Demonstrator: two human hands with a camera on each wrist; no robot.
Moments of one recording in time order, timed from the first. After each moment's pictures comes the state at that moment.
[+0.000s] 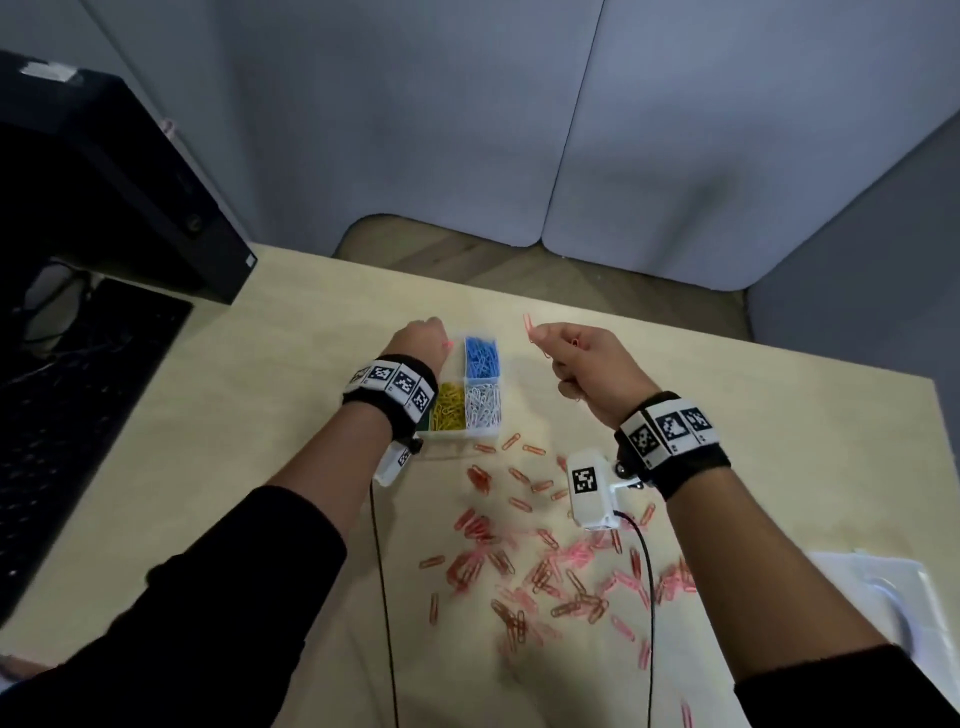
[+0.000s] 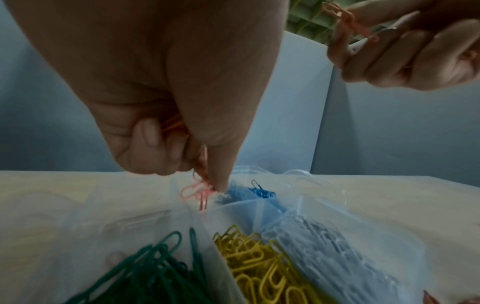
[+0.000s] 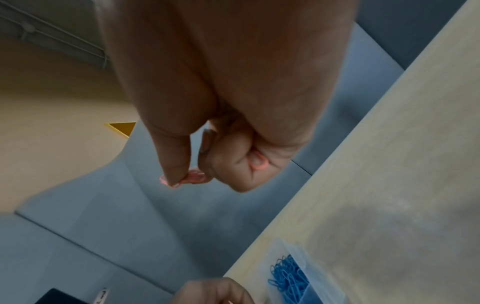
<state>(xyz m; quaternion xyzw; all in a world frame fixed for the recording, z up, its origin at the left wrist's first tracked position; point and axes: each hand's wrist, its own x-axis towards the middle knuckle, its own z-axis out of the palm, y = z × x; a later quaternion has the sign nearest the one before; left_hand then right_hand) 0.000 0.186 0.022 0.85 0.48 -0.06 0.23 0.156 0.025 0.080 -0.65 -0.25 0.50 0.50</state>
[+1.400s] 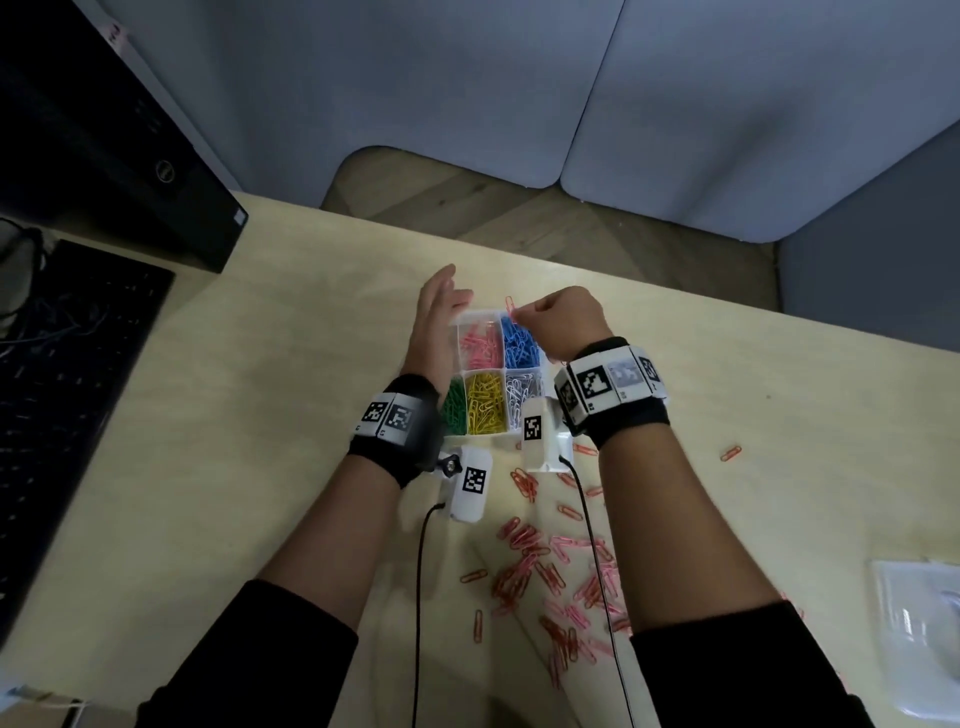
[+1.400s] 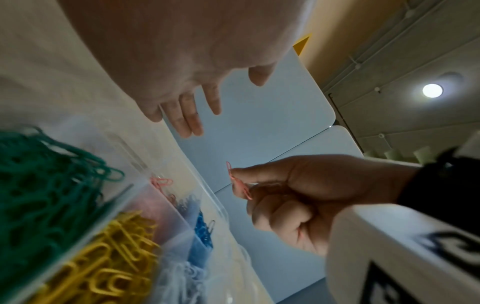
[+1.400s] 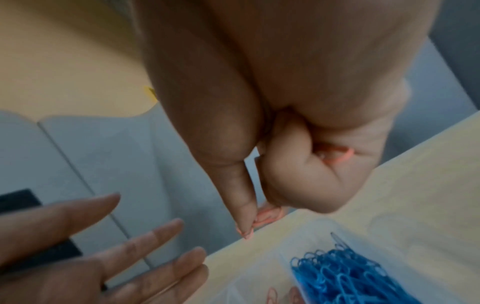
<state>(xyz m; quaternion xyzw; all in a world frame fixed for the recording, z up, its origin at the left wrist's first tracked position) -0.020 0.193 0.001 0.46 0.47 0.27 0.70 0.125 0.148 0.016 -0.86 -0.26 0.37 0.22</state>
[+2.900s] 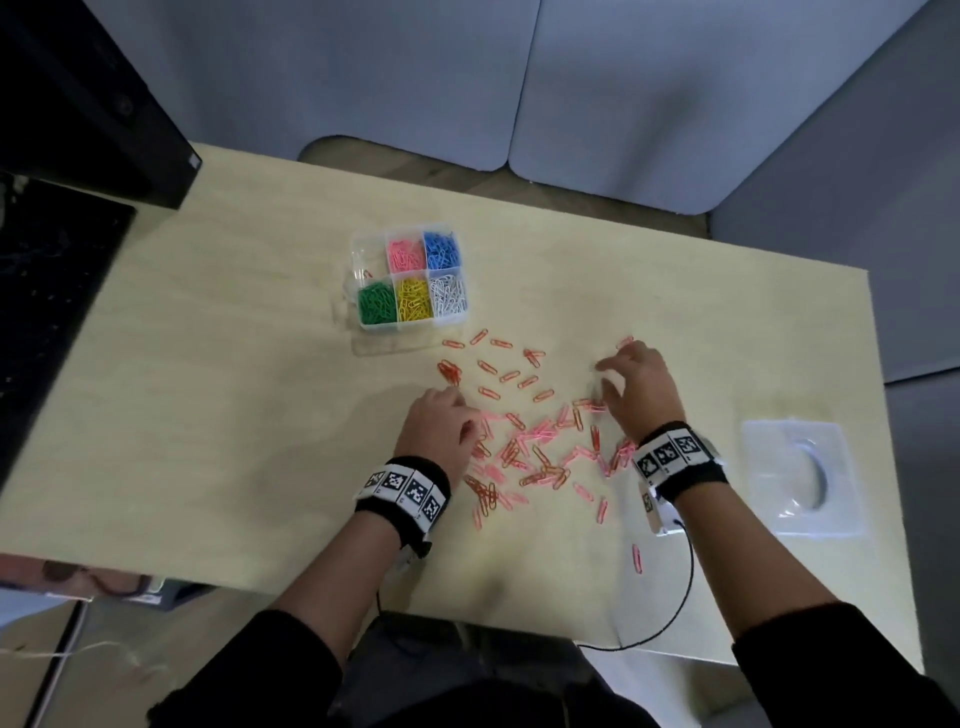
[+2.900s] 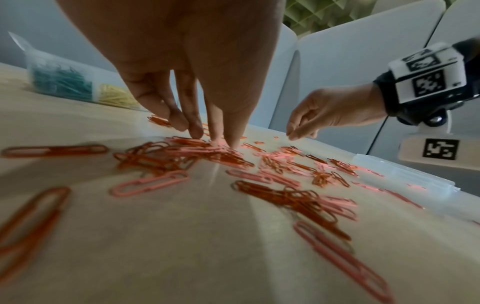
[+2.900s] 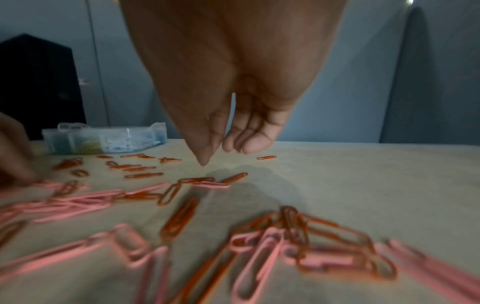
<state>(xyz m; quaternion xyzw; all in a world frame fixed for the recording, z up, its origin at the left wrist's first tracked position) -0.085 -0.032 -0.041 0.89 0.36 0.03 0.27 0.175 -0.159 -0.031 -0.87 -0.46 0.10 0.15</state>
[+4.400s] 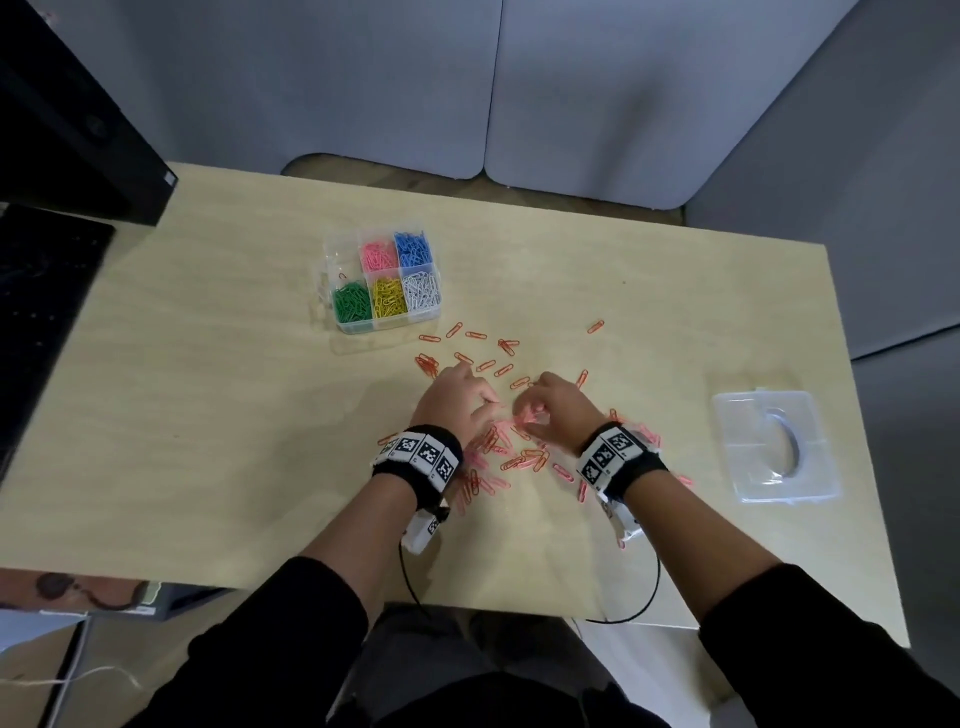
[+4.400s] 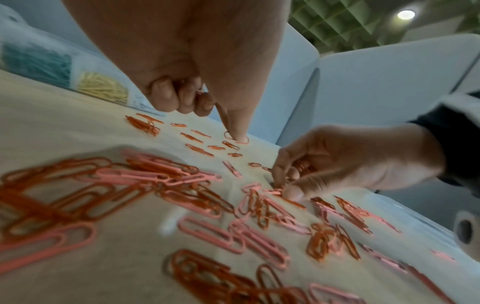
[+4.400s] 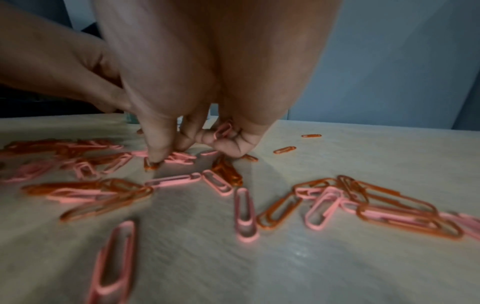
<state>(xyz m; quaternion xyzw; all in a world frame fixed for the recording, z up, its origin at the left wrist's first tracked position) -0.042 -0.042 -0.033 0.89 0.32 0.01 0.33 0.118 -0.164 -0.043 -0.78 -0.55 0.29 0.12</state>
